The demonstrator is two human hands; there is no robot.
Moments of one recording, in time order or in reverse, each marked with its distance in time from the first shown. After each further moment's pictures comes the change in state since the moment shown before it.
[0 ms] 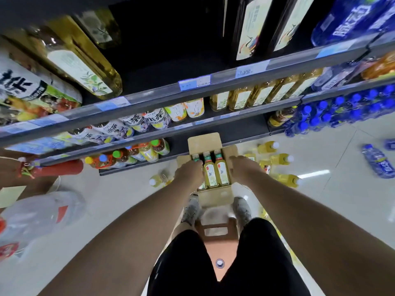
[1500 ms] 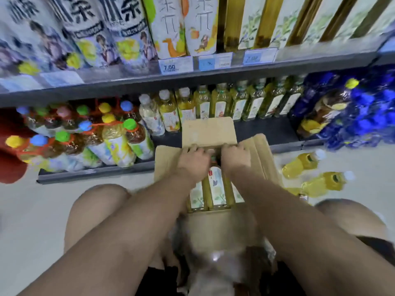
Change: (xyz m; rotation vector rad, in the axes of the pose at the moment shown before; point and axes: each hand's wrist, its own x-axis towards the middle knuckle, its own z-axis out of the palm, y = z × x) left_hand 0.258 -0.056 0.231 0.383 0.515 0.220; right_hand 0.275 -0.015 0.237 -0.135 0.481 0.024
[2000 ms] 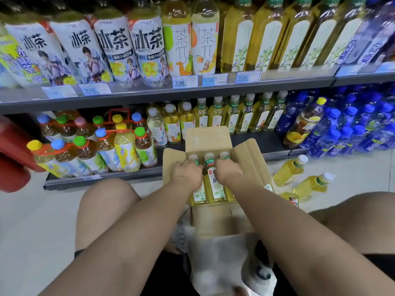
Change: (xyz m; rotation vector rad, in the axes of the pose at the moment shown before) left_hand -0.068 -0.002 -0.014 -0.004 -0.096 -0.136; right_hand -0.060 -0.019 -0.008 0.116 -0.066 -0.036
